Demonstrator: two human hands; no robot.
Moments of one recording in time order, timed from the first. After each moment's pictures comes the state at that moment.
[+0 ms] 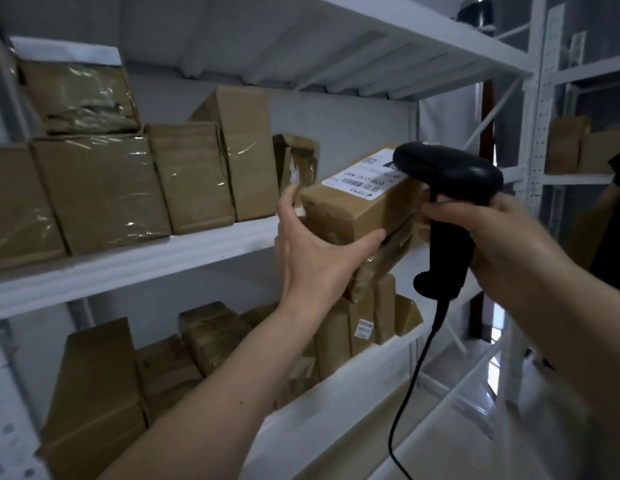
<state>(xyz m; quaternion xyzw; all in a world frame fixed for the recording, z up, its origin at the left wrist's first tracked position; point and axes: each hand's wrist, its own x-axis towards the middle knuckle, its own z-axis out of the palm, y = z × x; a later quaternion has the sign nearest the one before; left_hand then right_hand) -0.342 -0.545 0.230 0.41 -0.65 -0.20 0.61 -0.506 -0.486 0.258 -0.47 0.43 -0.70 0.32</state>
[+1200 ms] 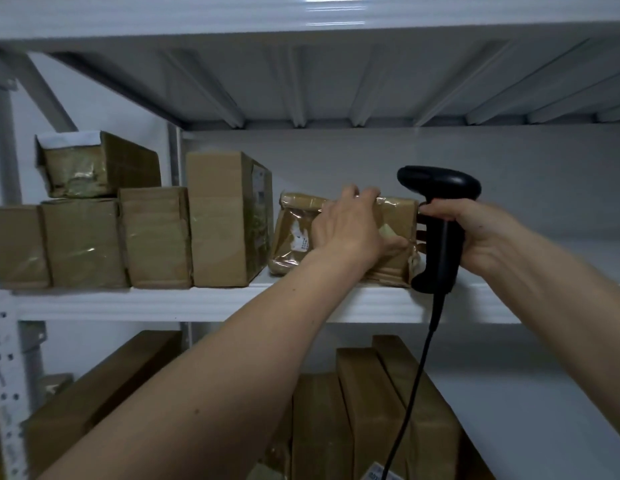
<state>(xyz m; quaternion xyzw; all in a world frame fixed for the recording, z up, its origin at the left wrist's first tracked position) -0.459 -0.734 0.346 0.72 -0.57 0.23 0.33 -0.593 -0.781 0.355 -0.55 0.27 -0.50 0.61</state>
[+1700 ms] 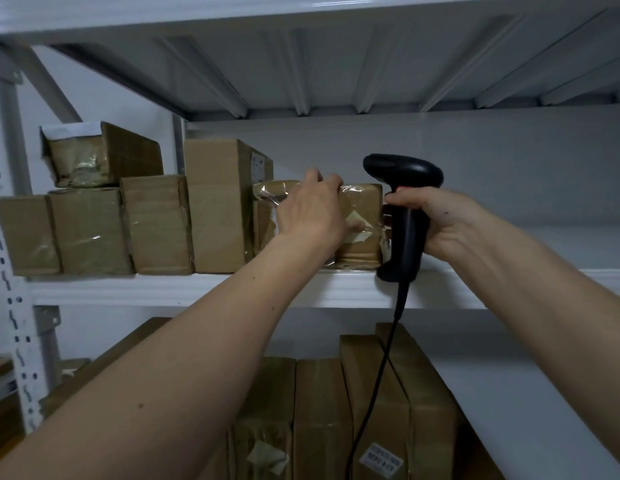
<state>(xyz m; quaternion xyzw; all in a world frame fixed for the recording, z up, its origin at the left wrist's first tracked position) -0.433 -0.718 0.348 0.75 -0.52 0.27 0.30 -0.569 -0.781 0.351 -0.56 0.24 -0.46 0.65</state>
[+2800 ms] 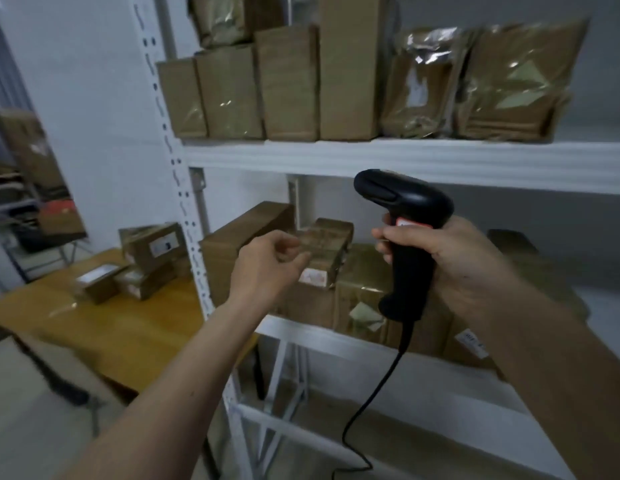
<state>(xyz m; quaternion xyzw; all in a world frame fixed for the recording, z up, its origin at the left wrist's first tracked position) -0.341 -0.535 0.145 0.82 -0.33 0.06 0.47 -0.511 -0.663 0.190 -0.61 0.16 -0.32 0.71</state>
